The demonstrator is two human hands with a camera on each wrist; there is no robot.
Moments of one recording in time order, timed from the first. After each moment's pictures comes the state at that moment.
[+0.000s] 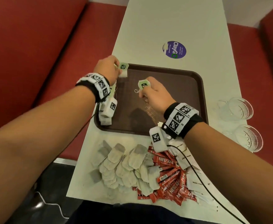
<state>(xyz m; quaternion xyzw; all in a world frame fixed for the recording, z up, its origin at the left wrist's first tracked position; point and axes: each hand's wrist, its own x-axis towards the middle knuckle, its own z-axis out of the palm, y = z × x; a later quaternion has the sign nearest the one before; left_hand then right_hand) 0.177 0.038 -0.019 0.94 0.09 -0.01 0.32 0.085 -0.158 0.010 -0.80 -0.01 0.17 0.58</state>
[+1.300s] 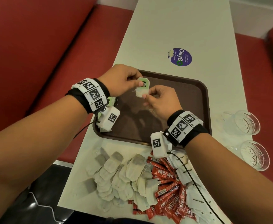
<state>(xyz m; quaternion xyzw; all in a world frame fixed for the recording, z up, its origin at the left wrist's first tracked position) 0.151 0.022 0.012 0.91 -0.17 -0.06 0.37 0.110 -0.172 -0.011 -0.85 -0.02 0.10 0.53</state>
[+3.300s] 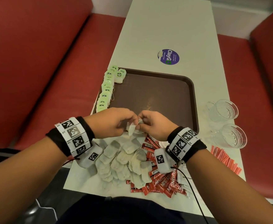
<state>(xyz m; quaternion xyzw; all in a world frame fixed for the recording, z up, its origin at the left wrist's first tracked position) 0.007 0.017 0.027 0.88 -0.31 -0.22 0.29 0.015 -0.202 0.001 -0.86 -0.17 0.27 0.40</state>
